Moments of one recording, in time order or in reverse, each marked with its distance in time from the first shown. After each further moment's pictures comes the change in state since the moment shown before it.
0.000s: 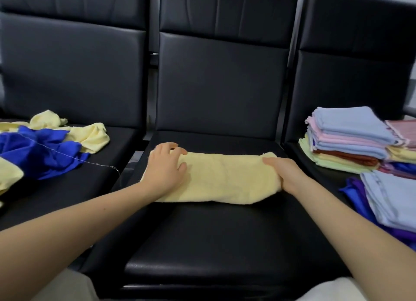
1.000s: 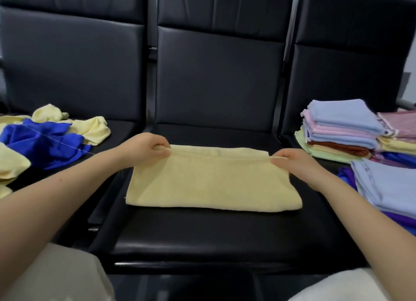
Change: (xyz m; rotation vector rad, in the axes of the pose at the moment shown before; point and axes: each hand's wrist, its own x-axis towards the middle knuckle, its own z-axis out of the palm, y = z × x) left_hand -0.001 -0.021 -0.071 -0.120 -0.348 -0.001; right_hand -0.038 0.005 -0.057 -0.548 -0.162 -0.448
